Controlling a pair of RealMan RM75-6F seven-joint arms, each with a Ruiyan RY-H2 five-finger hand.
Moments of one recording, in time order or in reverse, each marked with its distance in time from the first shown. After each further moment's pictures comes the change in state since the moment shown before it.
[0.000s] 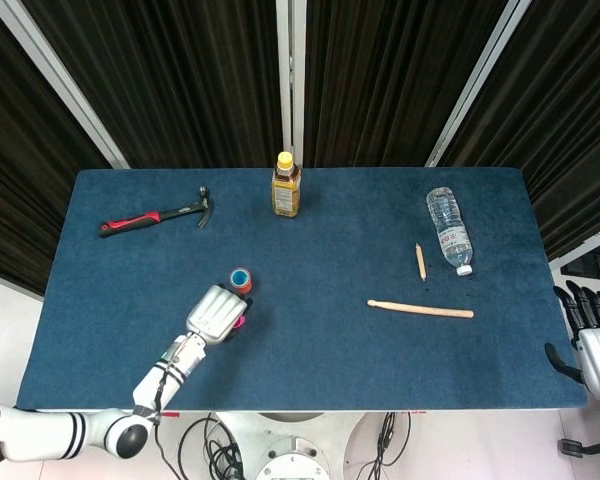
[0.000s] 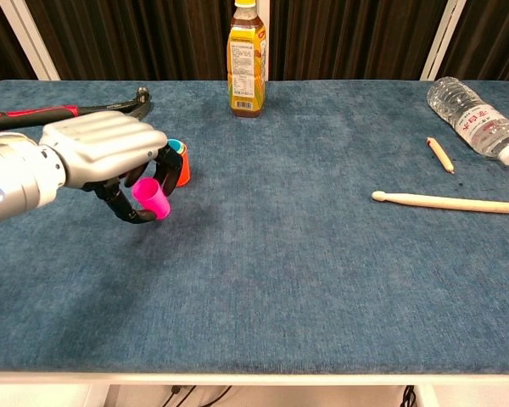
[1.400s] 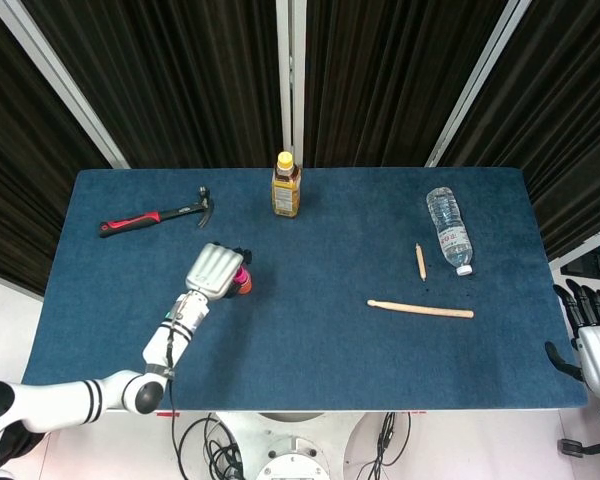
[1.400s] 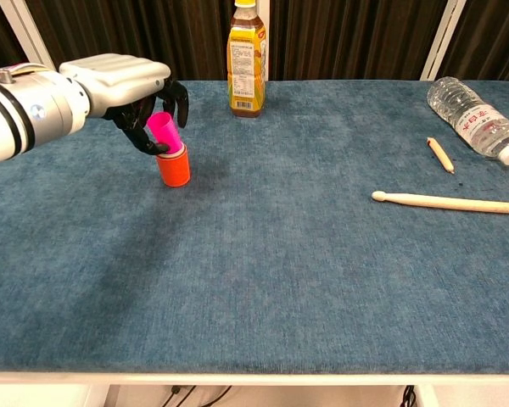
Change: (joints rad) left arm -0.103 -0.032 -0.145 0.191 -0.124 -0.065 -0.133; right arm 0.007 0.002 0.004 0.000 0.013 -0.015 0.005
